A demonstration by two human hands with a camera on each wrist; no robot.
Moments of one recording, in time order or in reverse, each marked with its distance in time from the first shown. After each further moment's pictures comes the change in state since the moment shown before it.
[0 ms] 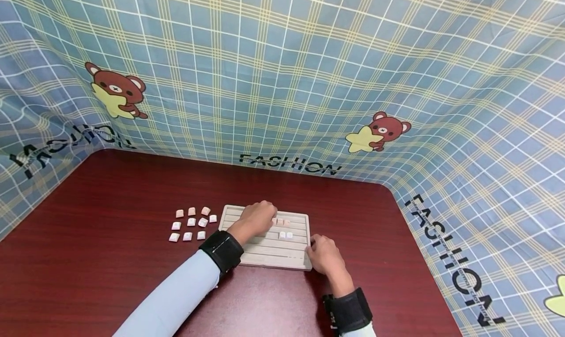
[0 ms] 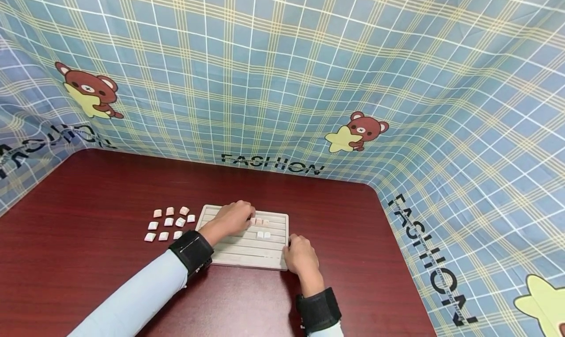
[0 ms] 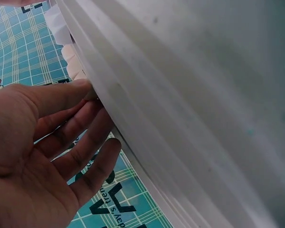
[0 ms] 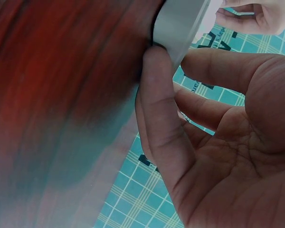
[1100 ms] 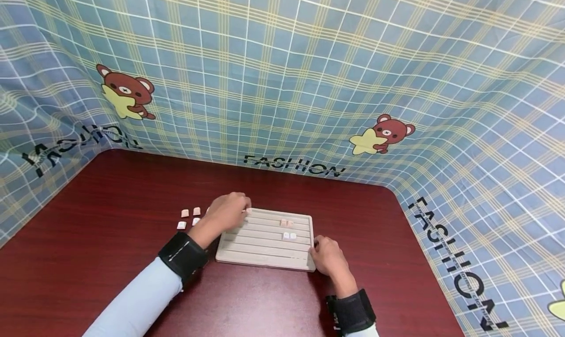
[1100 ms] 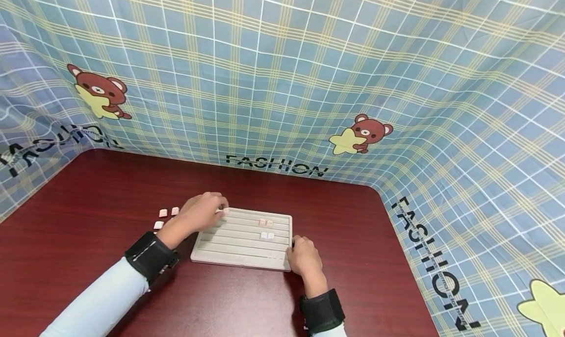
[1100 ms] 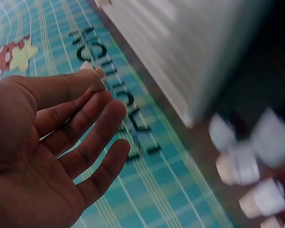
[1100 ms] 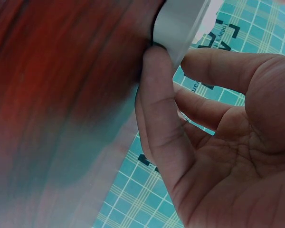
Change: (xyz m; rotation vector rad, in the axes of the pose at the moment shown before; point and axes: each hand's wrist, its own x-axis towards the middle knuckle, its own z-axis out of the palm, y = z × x) left_hand -0.053 -0.048 -0.052 0.076 0.132 0.006; right_hand 0.000 0.001 0.001 -0.014 0.011 -0.013
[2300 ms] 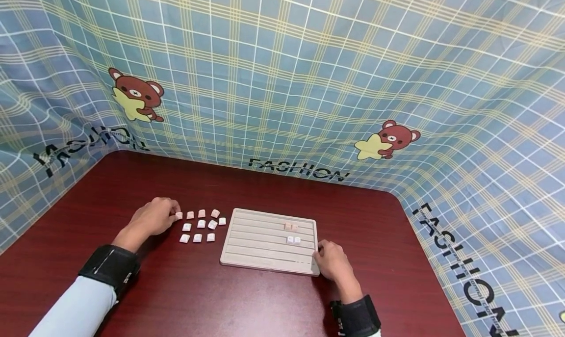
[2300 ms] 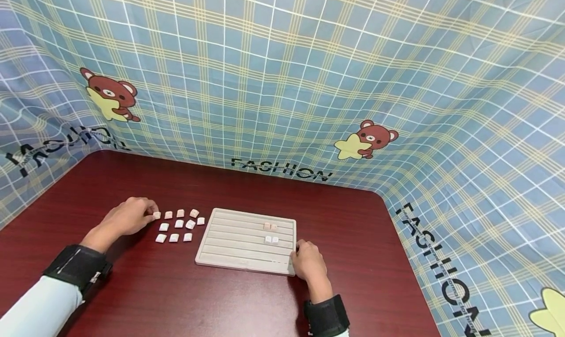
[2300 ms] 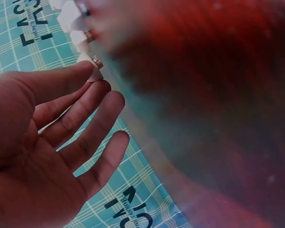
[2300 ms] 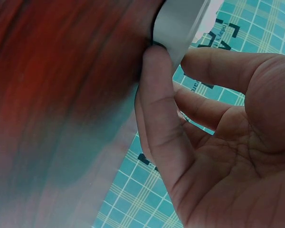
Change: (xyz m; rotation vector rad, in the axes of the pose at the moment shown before) left_hand -0.084 -0.145 -0.019 -0.064 -0.047 -0.275; right_hand -0.002 -0.001 -0.002 0.018 -0.001 -0.013
